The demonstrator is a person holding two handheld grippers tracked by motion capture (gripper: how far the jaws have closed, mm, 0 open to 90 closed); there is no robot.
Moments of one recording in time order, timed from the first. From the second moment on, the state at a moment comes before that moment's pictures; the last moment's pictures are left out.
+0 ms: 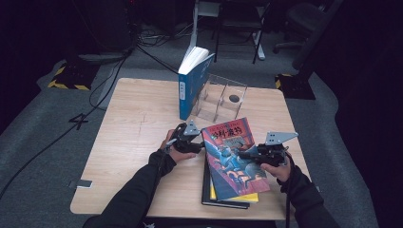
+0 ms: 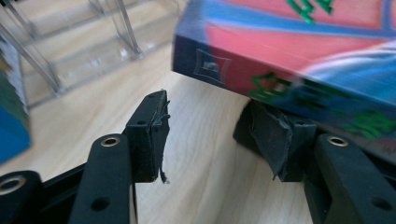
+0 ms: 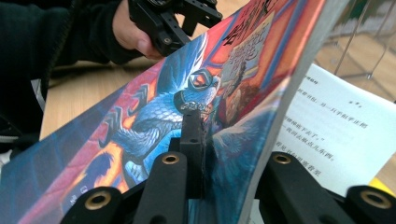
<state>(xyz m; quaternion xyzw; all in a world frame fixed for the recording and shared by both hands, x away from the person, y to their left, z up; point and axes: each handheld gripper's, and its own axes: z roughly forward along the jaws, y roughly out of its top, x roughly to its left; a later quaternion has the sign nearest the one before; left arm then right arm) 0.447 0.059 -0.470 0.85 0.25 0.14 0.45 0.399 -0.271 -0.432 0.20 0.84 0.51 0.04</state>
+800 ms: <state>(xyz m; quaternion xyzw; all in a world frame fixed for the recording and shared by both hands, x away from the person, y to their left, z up) 0.445 0.058 -0.383 0.82 0.17 0.15 0.52 0.378 -0.261 -0.384 0.14 0.82 0.54 0.11</state>
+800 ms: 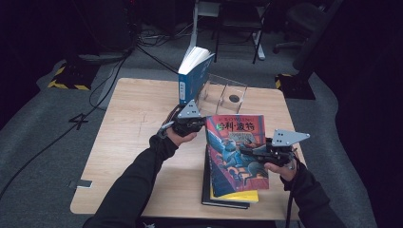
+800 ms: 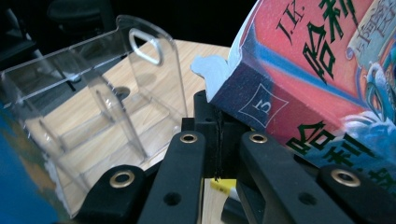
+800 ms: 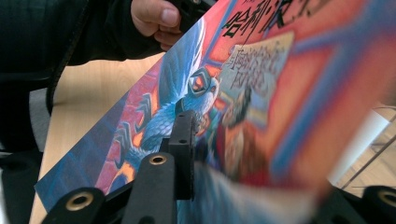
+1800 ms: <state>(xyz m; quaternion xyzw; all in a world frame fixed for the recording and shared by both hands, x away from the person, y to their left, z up) 0.408 0.063 -0.320 0.80 0.13 0.22 0.54 0.342 -0.247 -0.368 0.10 0.78 0.56 0.25</state>
